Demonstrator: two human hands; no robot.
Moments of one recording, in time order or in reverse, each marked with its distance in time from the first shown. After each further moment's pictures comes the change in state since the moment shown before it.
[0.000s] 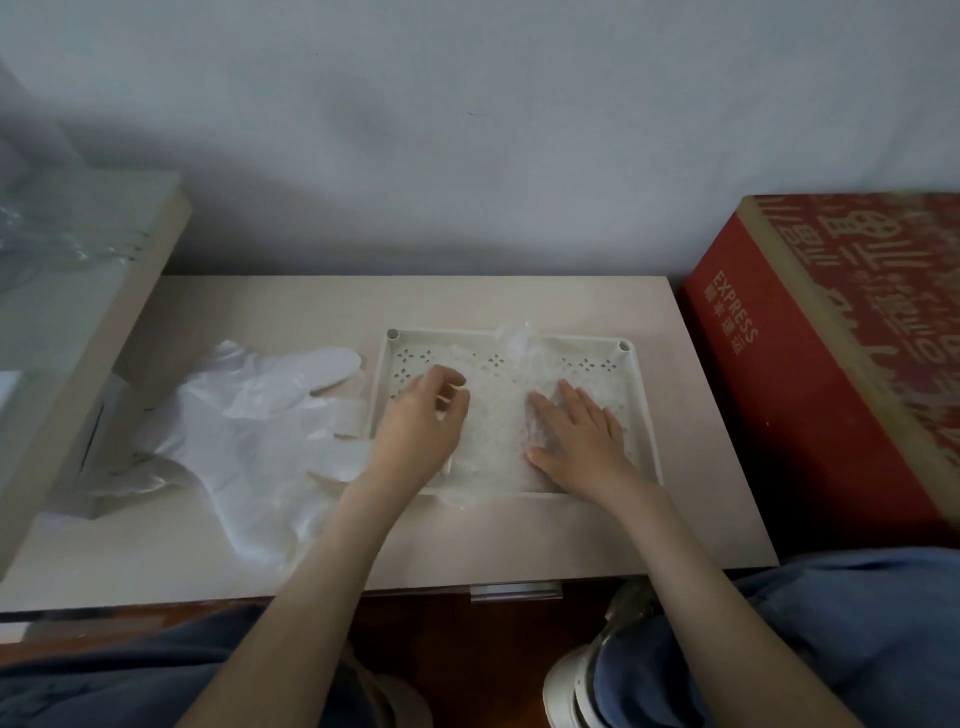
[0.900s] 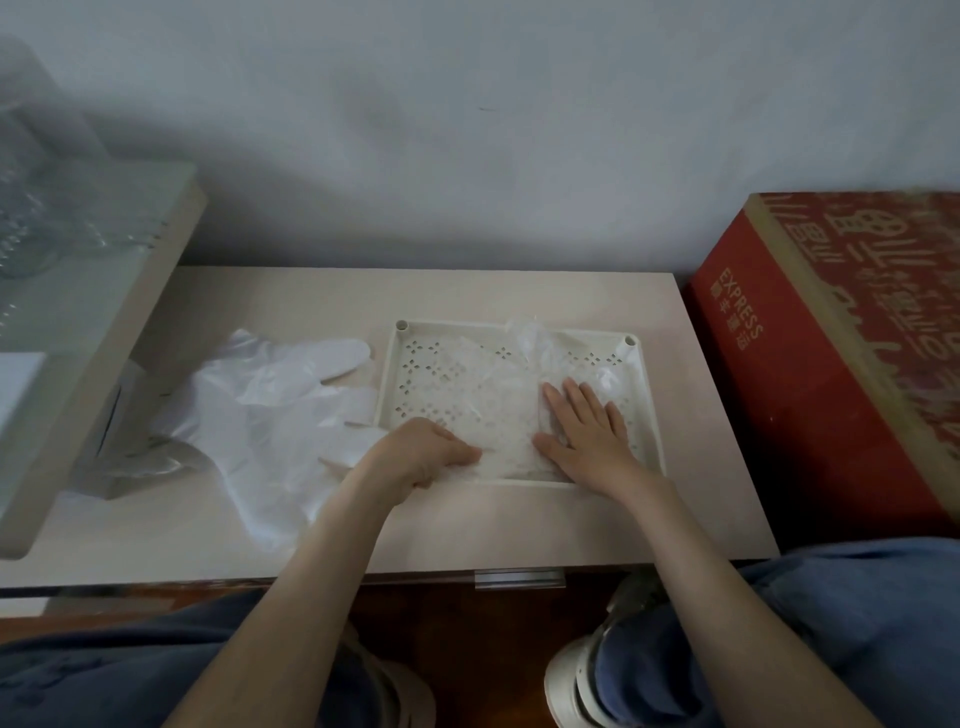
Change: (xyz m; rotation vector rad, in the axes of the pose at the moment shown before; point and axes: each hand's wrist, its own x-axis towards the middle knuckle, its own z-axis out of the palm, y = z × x) left_hand -0.011 -0.013 -0.009 -0.183 -0.459 -0.567; right_hand 0.002 0.008 0.007 -0.025 -0.066 0.000
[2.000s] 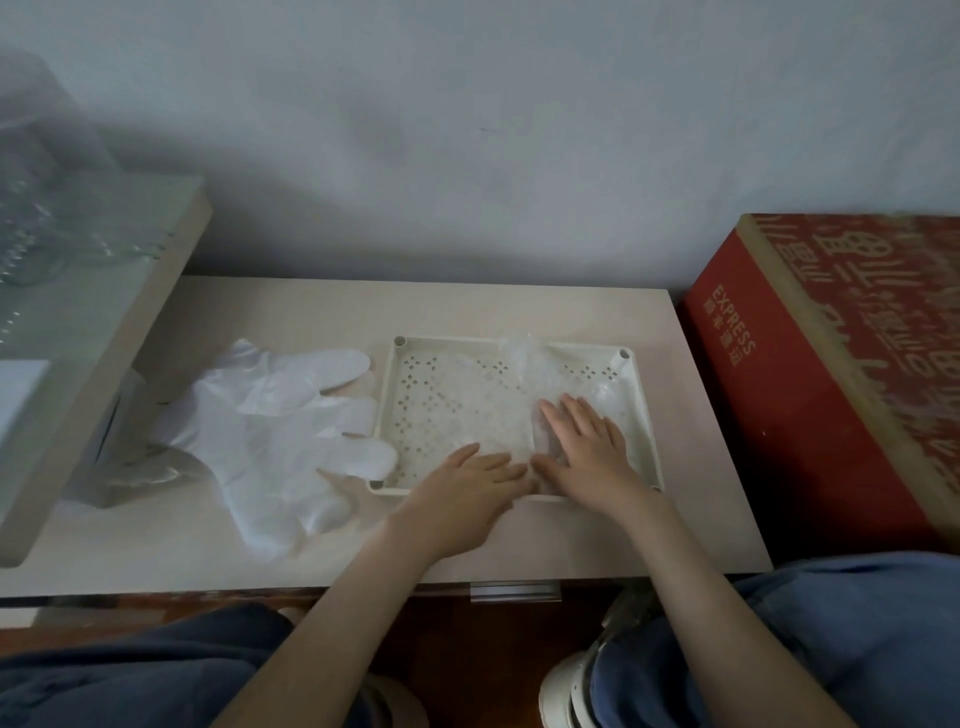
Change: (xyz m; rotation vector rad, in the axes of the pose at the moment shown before) left_hand -0.004 -0.018 0.042 1.187 0.043 0.865; right_hand -0.011 -0.004 -0.006 0.009 0.048 -0.045
